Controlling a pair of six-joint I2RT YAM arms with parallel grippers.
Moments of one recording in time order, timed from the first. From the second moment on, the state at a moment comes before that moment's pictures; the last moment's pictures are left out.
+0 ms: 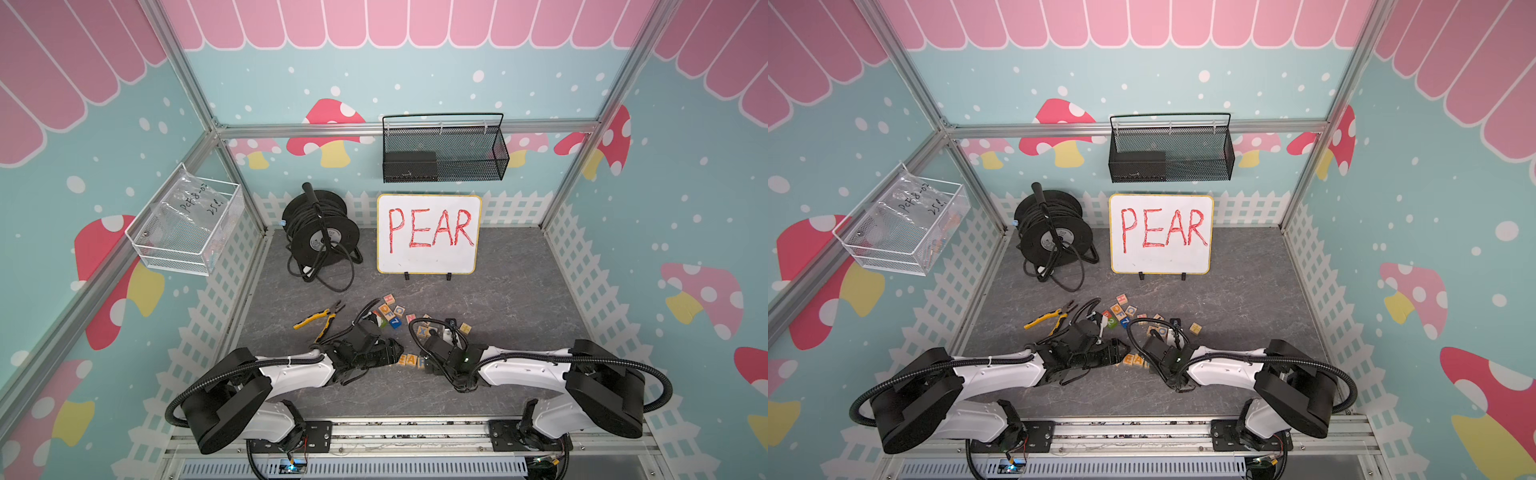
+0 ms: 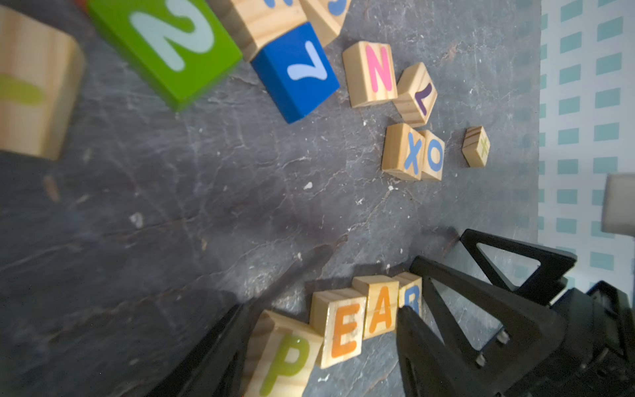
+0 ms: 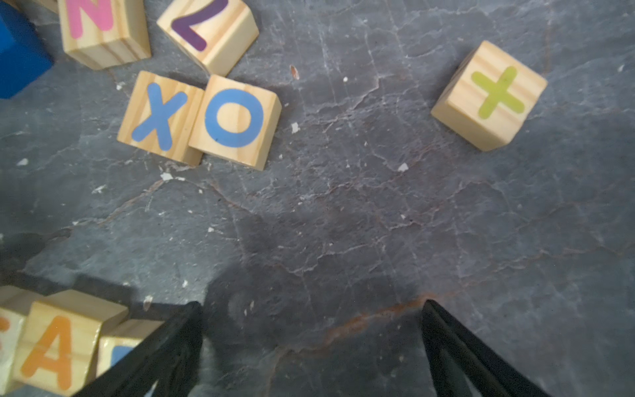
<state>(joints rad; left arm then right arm) -0.80 1.36 0.45 0.10 0.12 -0.94 1.04 1.45 0.61 -0.39 0.42 0.96</state>
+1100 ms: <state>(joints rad) -0.89 1.35 0.45 0.06 0.08 -1.01 1.04 1.42 0.58 -0.36 0.42 0.94</state>
